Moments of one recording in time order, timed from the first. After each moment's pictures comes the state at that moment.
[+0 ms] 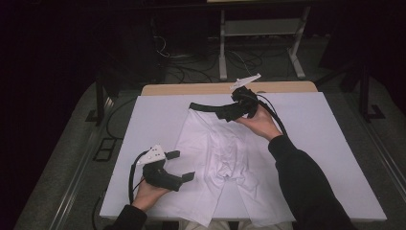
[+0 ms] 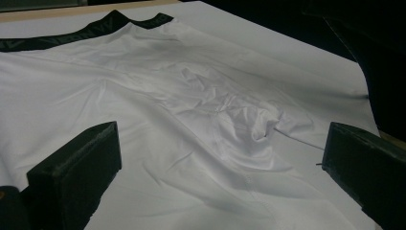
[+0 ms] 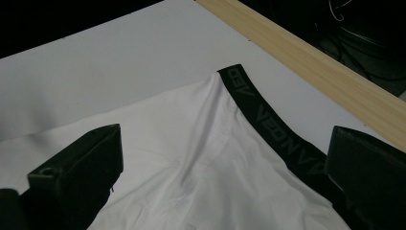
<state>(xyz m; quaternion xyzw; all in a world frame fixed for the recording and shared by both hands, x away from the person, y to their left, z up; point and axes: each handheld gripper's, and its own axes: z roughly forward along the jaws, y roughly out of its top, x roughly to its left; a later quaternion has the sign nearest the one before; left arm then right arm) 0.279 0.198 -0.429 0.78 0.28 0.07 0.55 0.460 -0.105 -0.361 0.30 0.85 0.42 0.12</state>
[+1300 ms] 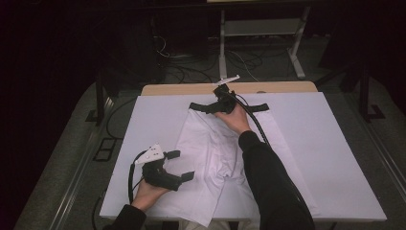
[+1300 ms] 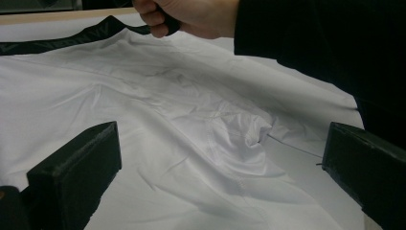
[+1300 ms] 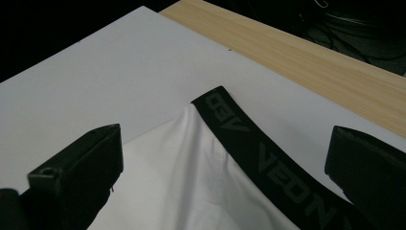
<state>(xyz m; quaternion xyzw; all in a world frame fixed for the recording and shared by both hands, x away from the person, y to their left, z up) 0.279 0.200 -0.428 0.77 0.28 0.06 0.57 0.518 -0.051 -0.411 0.38 0.81 0.44 0.11</state>
